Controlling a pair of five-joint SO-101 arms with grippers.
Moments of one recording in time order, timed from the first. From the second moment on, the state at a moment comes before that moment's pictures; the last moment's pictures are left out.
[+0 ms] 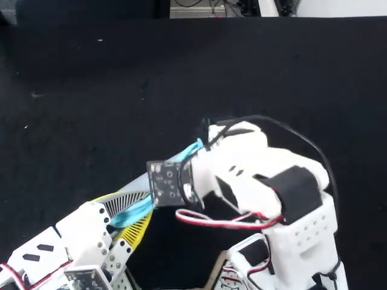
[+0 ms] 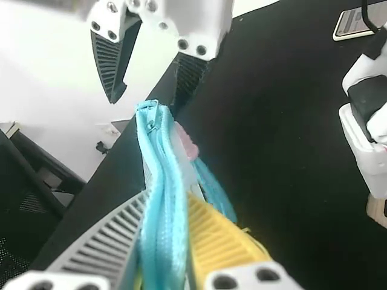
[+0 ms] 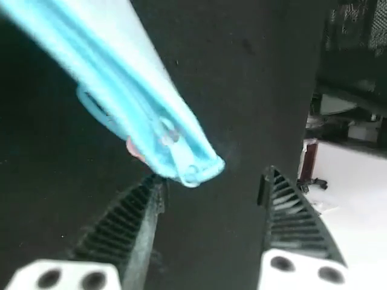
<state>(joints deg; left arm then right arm) 41.1 -105.5 51.1 82.9 -34.3 -28.0 -43.6 7.7 97.8 72.8</state>
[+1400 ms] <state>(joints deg) 41.7 -105.5 51.2 82.9 -32.7 -24.9 -40.0 7.4 99.2 67.7</state>
